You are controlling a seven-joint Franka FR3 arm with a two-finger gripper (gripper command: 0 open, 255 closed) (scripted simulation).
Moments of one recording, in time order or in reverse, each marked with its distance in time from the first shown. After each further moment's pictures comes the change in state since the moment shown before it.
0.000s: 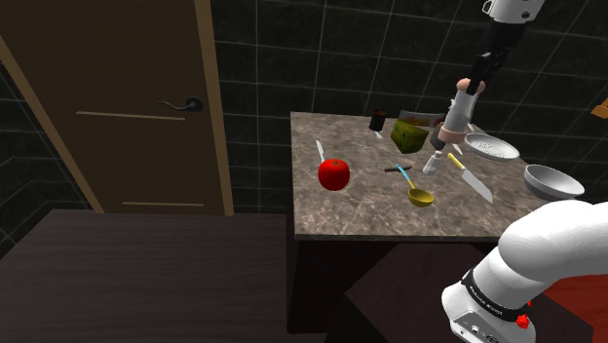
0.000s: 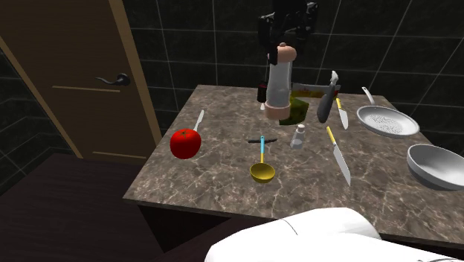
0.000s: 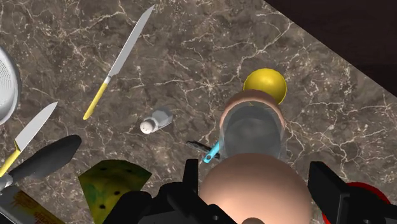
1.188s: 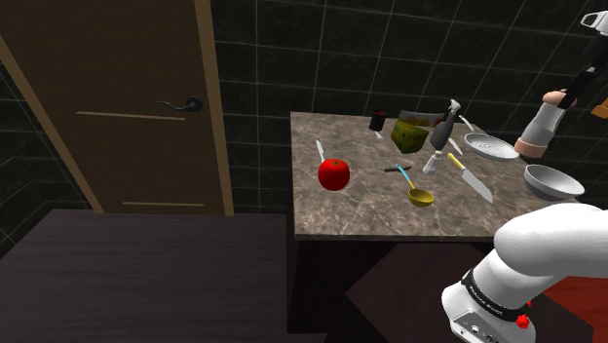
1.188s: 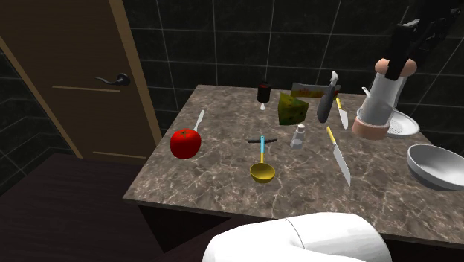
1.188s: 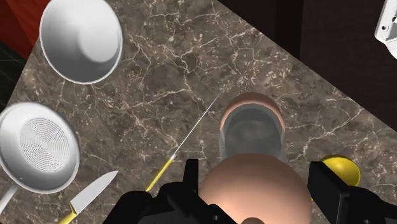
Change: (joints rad) arm -0.110 -0.142 -0.335 -0.001 -0.214 -0.016 -0.408
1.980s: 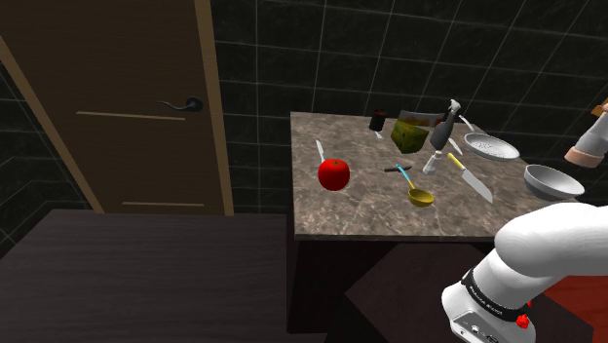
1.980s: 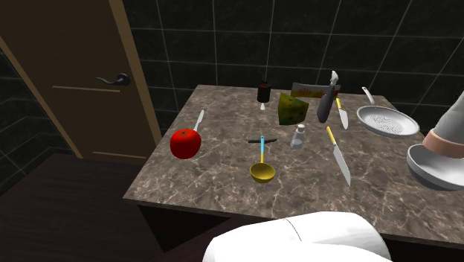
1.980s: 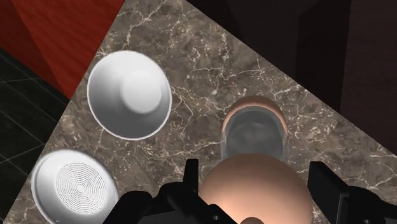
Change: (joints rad) arm 0.020 0.071 -0.299 0.183 -0.095 0.031 -0.298
